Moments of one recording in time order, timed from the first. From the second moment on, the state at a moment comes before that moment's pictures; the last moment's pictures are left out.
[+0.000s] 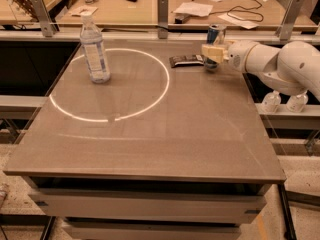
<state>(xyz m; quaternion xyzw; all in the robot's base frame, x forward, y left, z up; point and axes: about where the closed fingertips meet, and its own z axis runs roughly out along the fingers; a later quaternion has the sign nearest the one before) 0.778 -0.199 0.893 -0.24 0.72 0.20 0.62</state>
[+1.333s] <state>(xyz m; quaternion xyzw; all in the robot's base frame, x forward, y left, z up) 0.776 -0.204 0.874 -0.27 0.72 0.18 0.62</state>
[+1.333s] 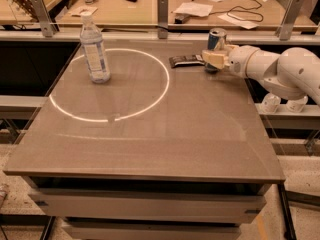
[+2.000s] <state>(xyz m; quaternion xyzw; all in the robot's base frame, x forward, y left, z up) 0.759 -0.213 0.885 -0.27 0.71 0.18 0.62</state>
